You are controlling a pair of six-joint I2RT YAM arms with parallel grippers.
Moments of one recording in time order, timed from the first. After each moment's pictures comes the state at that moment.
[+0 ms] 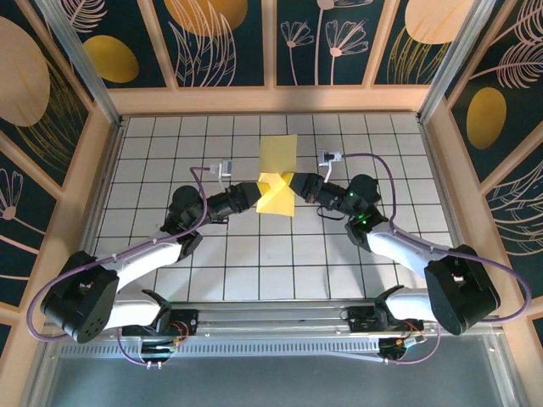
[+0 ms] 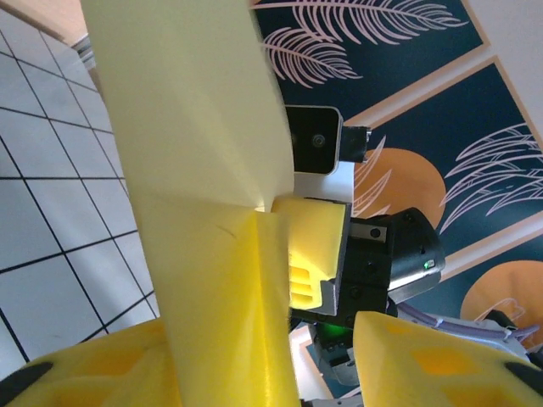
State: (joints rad) left arm -0.59 1.28 0.54 0.88 0.61 -1.16; right arm 0.53 1.28 0.58 0.86 -0.64 1.02
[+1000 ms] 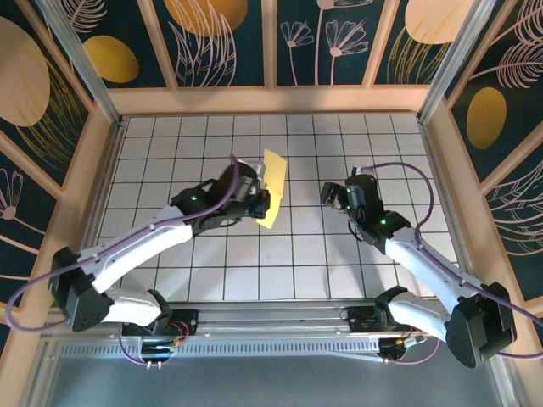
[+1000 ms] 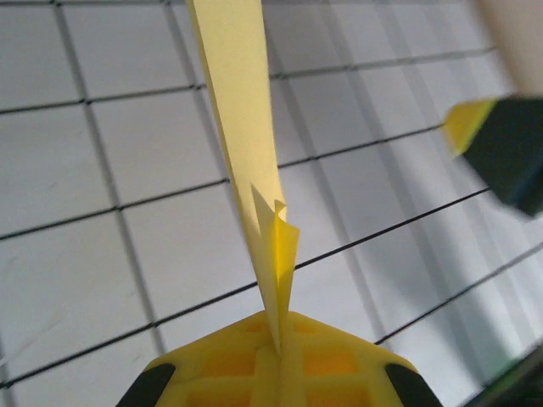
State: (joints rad) left arm -0.90 1.39 1.21 -0.63 -0.10 -0.64; right arm 0.49 1.06 0.68 -0.28 0.24 0.61
